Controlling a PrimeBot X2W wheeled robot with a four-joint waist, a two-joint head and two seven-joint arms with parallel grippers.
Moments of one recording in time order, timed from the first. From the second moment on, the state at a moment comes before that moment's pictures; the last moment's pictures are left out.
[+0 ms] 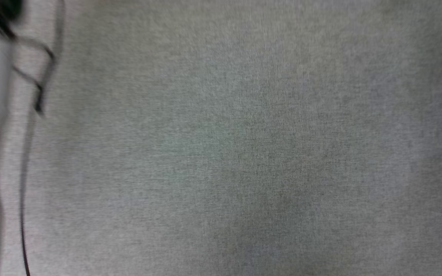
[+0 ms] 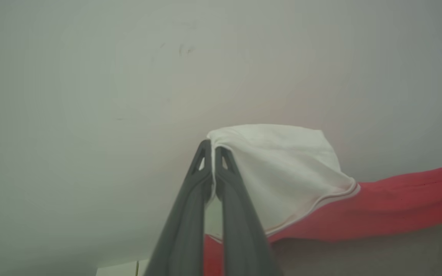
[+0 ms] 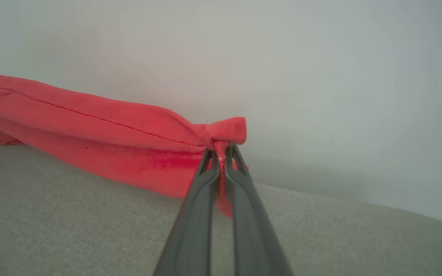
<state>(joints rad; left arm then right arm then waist) -1.34 0.45 -0.47 0.66 -0.64 -0.04 -0.25 -1.25 -0.28 0.18 0.73 0.24 0.13 0.04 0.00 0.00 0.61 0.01</state>
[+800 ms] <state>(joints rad) -0.25 0.63 -0.57 0.26 -0.78 0.03 -0.09 -0.53 -0.50 0.46 0.59 0.68 0.13 0.11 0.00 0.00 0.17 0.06</state>
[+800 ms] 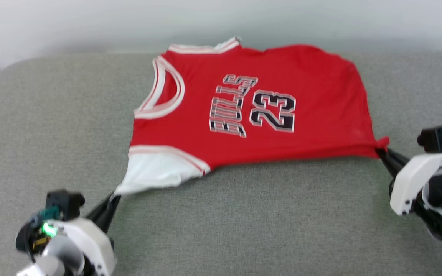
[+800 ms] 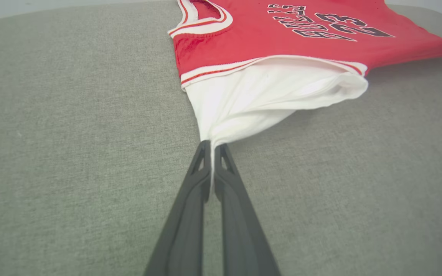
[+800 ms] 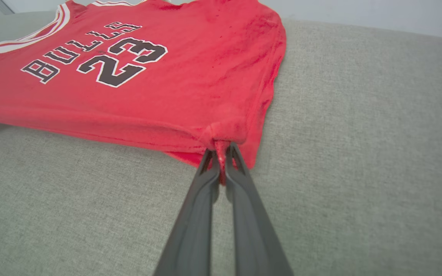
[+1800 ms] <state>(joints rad) 0.26 0.89 -0.56 -0.33 -0.98 0.18 0.11 0.10 -0.58 0.22 0.10 0.77 0.13 0.34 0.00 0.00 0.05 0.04</state>
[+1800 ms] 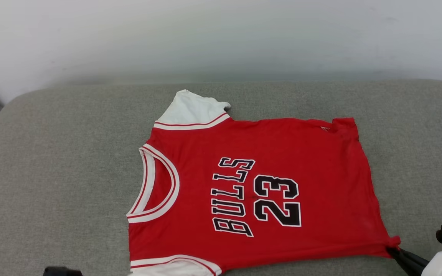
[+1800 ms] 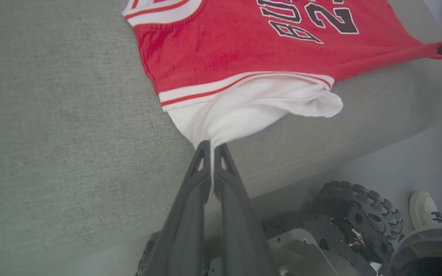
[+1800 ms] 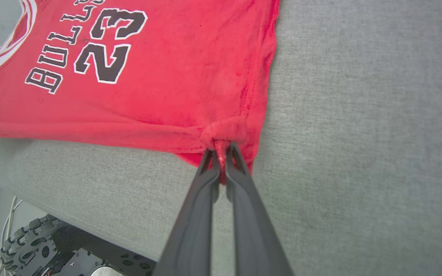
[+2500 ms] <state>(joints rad) -0.22 0.84 -0.50 -0.18 -0.88 0.09 0.16 -0.16 -0.45 0.11 0.01 0.61 0.13 0.57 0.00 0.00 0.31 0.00</state>
